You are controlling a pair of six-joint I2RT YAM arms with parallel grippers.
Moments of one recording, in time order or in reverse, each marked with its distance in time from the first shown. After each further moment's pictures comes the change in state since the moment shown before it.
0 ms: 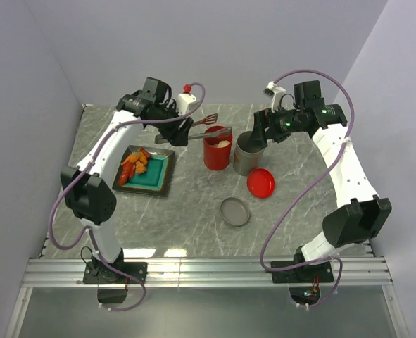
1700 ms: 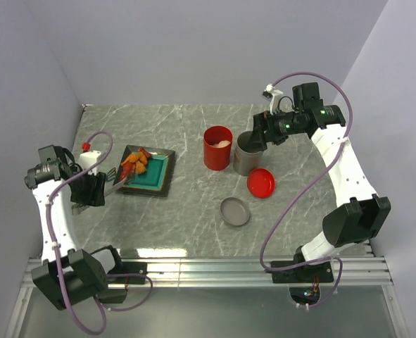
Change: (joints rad) left arm 0.811 -0.757 -0.804 -0.248 -0.125 0.195; right arm 0.000 0.003 -0.020 -0.017 -0.052 -0.018
